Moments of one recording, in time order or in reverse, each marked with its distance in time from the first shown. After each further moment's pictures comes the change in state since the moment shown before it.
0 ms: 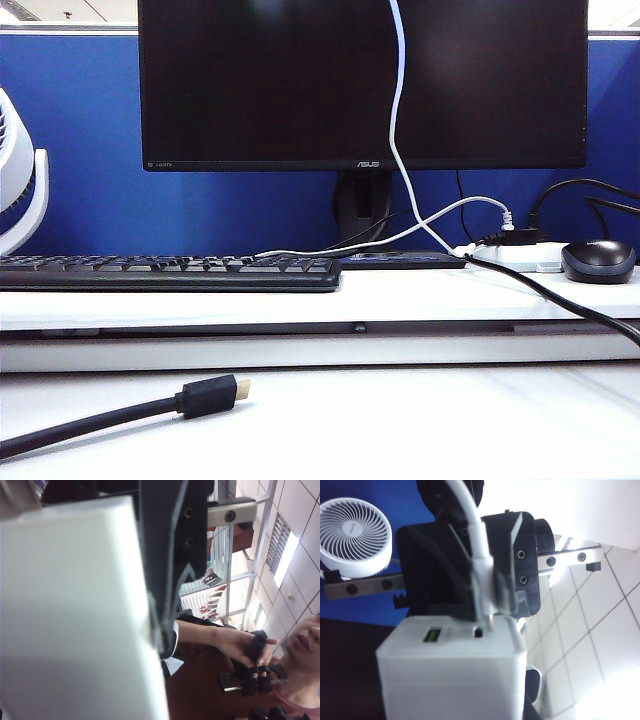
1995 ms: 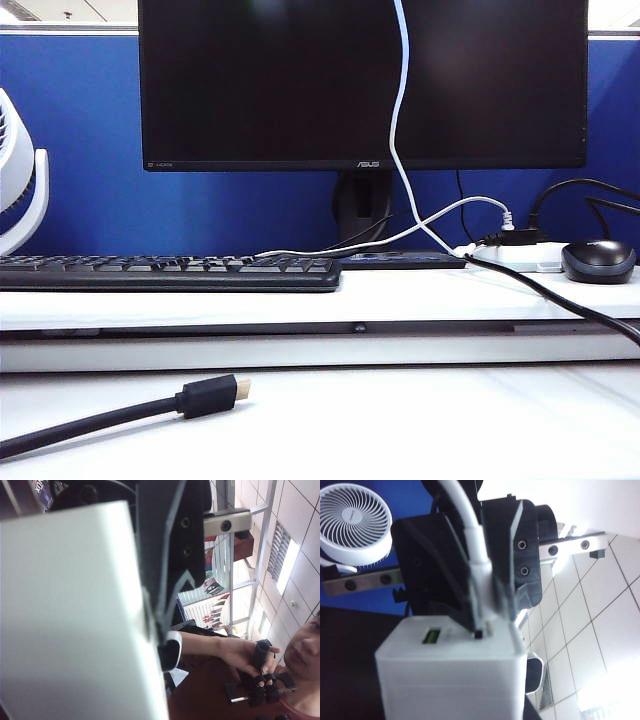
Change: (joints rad) left arm 0.001 0.003 0.000 -0.023 -0.039 0.054; right arm 0.000 0.000 0.000 0.003 0.045 0.008
